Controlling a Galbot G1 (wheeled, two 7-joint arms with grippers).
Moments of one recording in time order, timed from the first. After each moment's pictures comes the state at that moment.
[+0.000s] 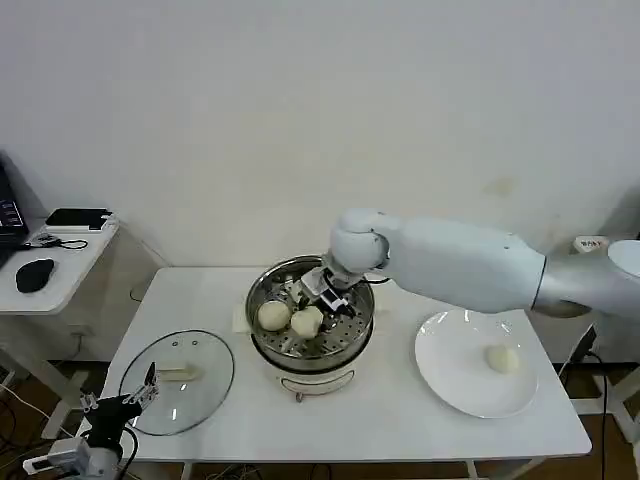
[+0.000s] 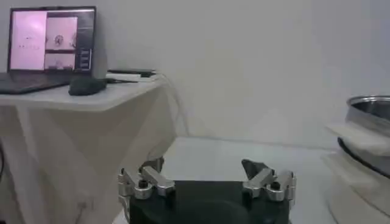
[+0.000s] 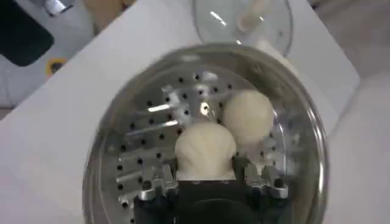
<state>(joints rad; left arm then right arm) 1.67 -1.25 -0.79 -2.04 -0.43 0.13 -0.13 0.44 1.15 -1.19 1.45 0.11 -0.16 -1.05</state>
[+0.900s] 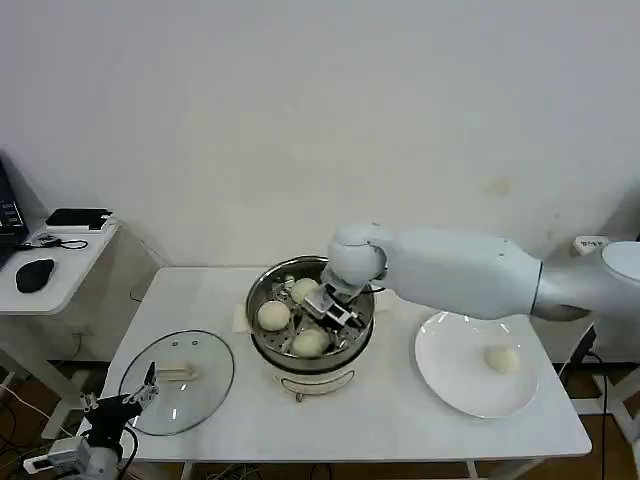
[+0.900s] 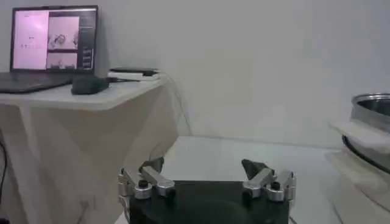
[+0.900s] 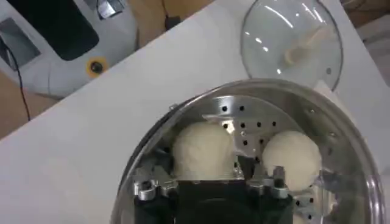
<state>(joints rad) 1.66 -1.25 -0.79 -2.03 -0.43 0.13 -0.13 0.45 1.13 -1.22 1.47 0.12 -0.07 -1.05</state>
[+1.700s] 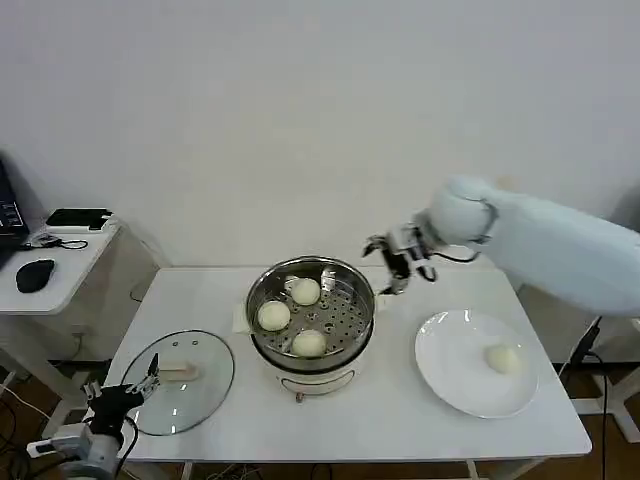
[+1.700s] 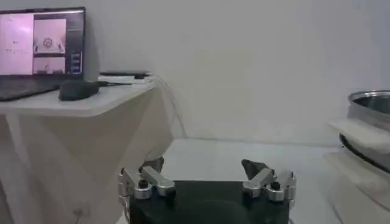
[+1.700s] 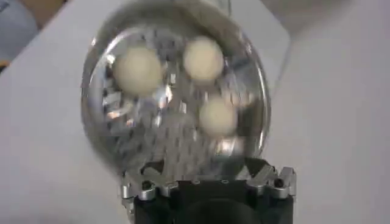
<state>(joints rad) 1.62 -1.18 -0.76 -2.00 -0.45 0.14 -0.13 0.46 0.70 -1.10 1.54 0.15 -0.24 -0.95</state>
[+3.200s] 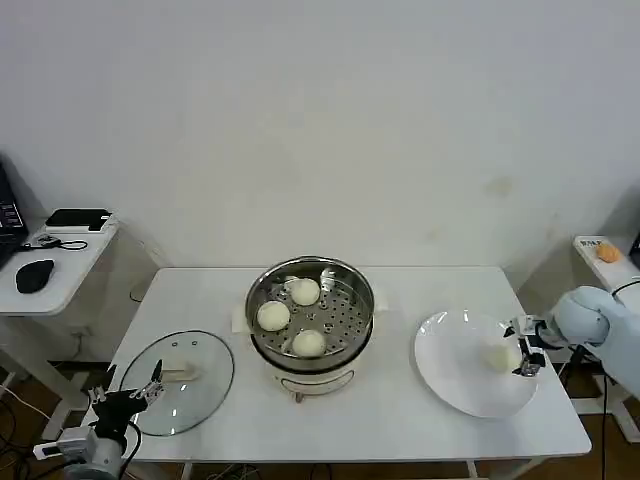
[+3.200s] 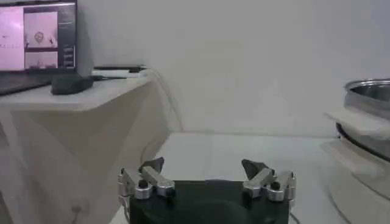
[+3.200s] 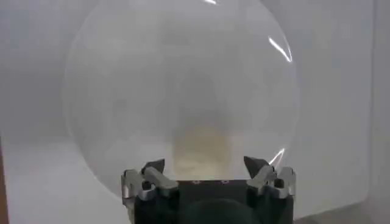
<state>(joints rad) 1.62 -1.18 -0.75 -1.98 -0.45 0.14 -0.13 -0.23 0.47 -0.62 1.31 -0.16 -0.21 -0.94</state>
